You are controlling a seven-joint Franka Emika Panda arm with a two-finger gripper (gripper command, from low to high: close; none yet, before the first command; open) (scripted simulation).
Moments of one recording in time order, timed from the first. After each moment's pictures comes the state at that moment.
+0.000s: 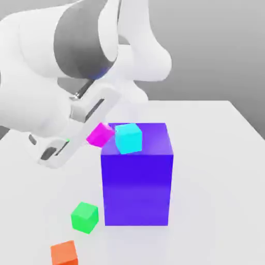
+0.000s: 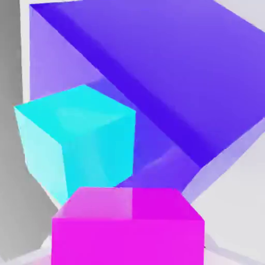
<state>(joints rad) -0.35 0.15 0.03 -2.13 0.08 1.40 -0.28</state>
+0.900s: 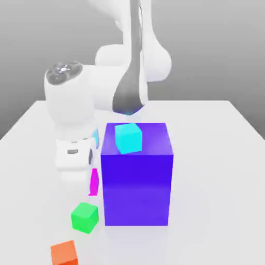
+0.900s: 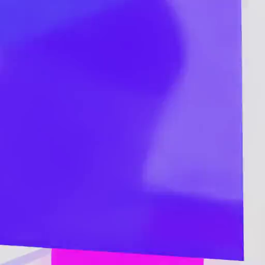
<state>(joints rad) -0.36 -0.05 0.04 -2.74 0.01 2.66 -1.12</state>
